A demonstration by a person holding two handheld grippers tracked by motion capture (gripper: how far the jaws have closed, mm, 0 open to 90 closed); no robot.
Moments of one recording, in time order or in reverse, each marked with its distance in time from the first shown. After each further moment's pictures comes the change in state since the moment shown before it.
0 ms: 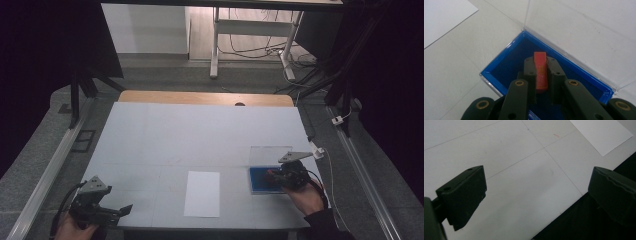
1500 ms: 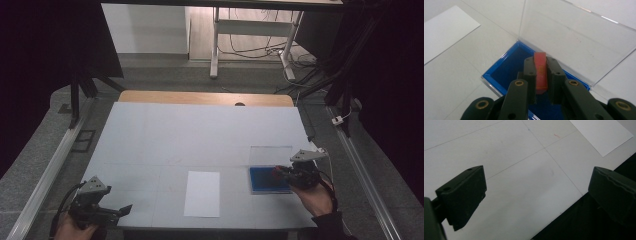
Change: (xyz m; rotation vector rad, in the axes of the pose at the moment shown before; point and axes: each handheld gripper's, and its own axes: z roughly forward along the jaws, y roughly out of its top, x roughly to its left) left arm 0.000 -0.001 -0.001 -0.005 0.002 -0.006; right arm -0.007 -0.003 -0.029 -0.103 -0.013 0.019
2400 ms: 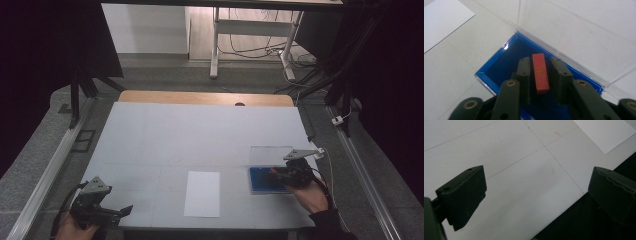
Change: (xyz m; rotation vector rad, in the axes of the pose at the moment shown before) left arm -0.002 0.001 0.002 0.016 0.009 0.019; right arm -0.006 -0.001 0.024 0.088 0.033 0.007
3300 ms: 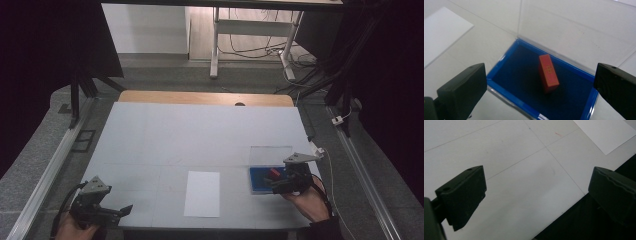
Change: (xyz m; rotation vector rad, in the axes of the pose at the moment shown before) left arm 0.000 0.000 0.000 -0.005 0.006 -0.005; right arm 0.019 -0.004 -0.005 -0.057 -0.101 0.063
